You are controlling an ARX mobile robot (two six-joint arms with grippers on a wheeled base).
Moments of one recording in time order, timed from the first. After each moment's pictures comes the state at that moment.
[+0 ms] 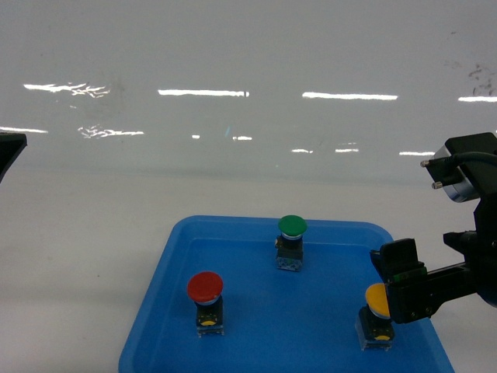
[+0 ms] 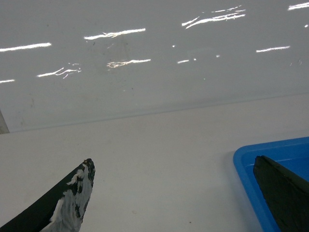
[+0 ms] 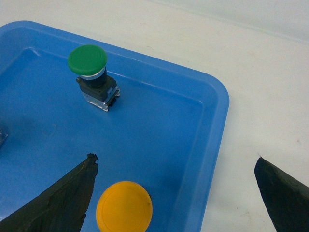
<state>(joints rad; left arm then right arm) 0.09 1.39 0.41 0.76 0.13 0.16 0.24 1.77 0.57 0.62 -0.06 -0.04</state>
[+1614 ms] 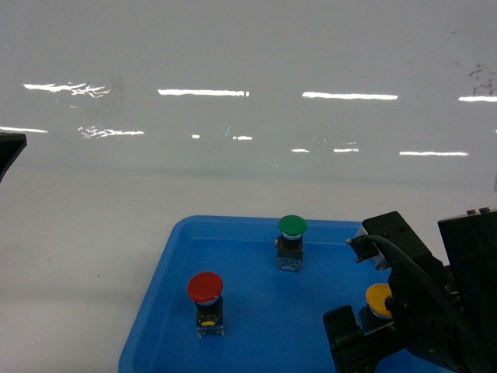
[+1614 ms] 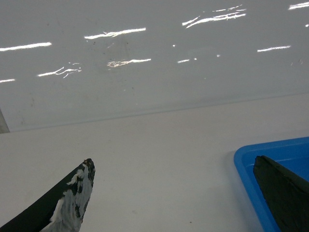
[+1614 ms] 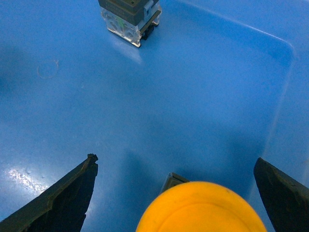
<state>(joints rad) 0.09 1.39 0.41 0.76 0.13 0.16 0.32 2.08 0.69 0.64 -0.08 -0.05</state>
